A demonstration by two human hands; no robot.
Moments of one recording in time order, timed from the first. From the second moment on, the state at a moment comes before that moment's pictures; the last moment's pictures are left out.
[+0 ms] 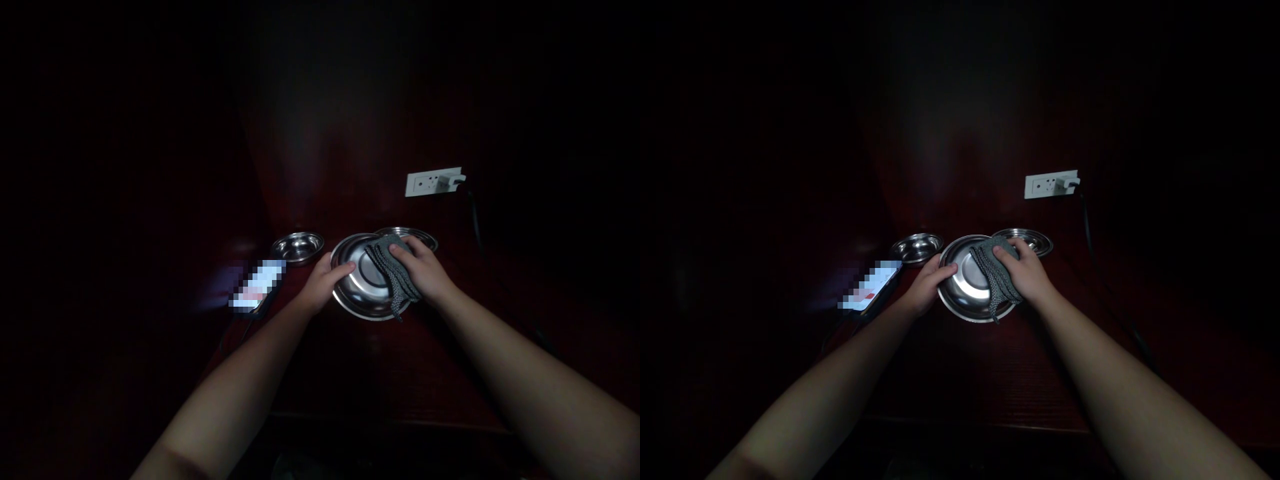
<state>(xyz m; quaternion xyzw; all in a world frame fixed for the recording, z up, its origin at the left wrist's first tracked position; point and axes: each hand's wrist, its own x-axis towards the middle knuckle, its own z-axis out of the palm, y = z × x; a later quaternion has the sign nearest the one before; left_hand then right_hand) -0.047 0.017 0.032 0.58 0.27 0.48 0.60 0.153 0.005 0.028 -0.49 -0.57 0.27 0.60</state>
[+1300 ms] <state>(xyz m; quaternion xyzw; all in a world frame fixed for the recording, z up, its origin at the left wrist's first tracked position) -0.040 0.009 0.021 0.56 0.29 0.47 0.62 0.157 0.009 0.026 -0.47 -0.53 0.17 0.69</state>
